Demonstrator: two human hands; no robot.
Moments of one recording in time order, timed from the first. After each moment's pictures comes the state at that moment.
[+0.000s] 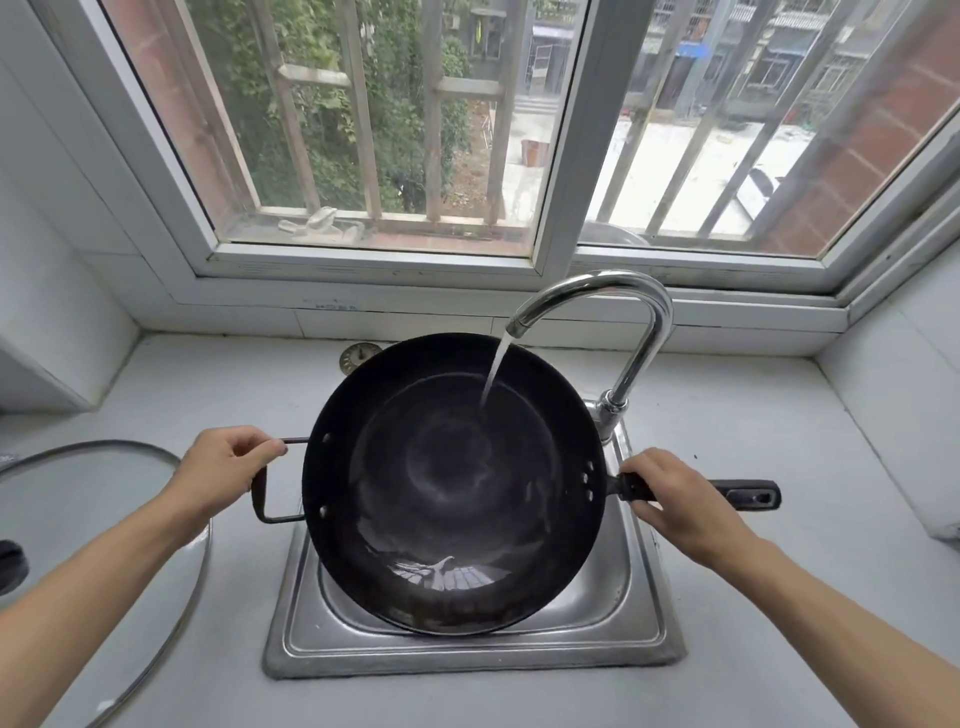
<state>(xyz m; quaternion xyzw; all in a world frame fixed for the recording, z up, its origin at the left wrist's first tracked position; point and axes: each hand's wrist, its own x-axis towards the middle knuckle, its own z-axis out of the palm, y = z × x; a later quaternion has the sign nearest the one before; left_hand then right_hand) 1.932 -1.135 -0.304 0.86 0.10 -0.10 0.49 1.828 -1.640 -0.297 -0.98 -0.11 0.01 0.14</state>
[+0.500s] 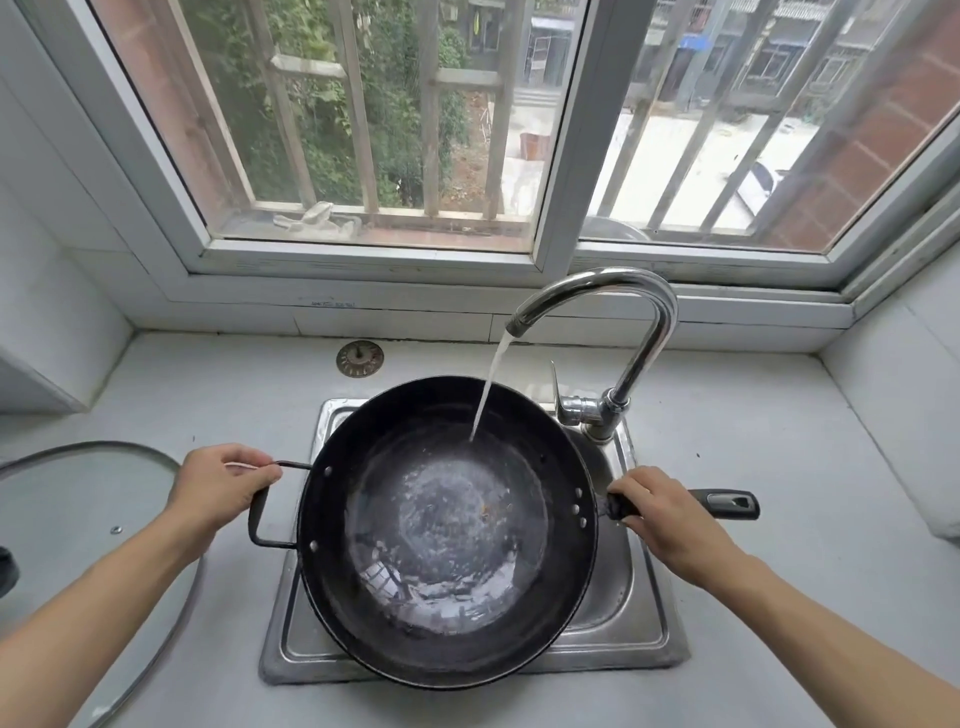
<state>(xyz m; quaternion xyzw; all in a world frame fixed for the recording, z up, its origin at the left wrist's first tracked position) 1.927 -1.138 -0.323 0.82 0.22 -0.10 0.51 1.824 -1.640 -0.333 -0.98 -0.13 0.04 0.12</state>
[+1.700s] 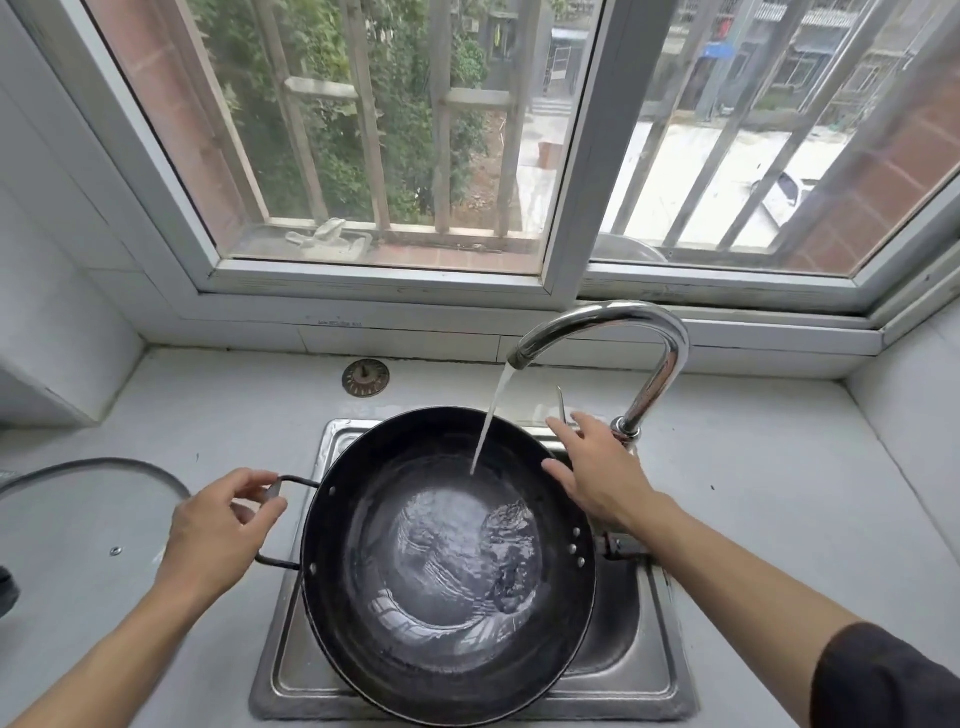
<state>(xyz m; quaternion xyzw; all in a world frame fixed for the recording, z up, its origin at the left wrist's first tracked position) 1.896 -1.163 -0.299 0.92 0.12 0.01 0.37 1.925 -1.569 -0.307 -0.99 -0.04 0.06 0.10</state>
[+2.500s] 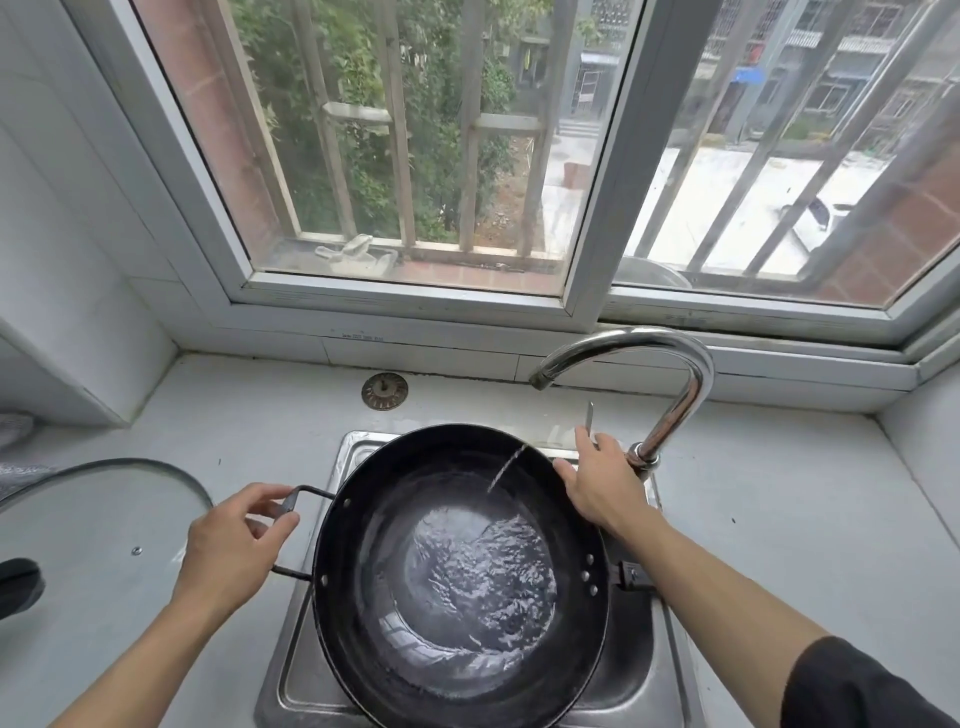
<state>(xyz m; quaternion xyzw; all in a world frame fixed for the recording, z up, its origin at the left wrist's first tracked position) 1.889 -1.165 -0.299 0.91 0.15 0.01 0.39 1.951 -1.561 -0.328 -0.98 0.07 0.08 0.15</state>
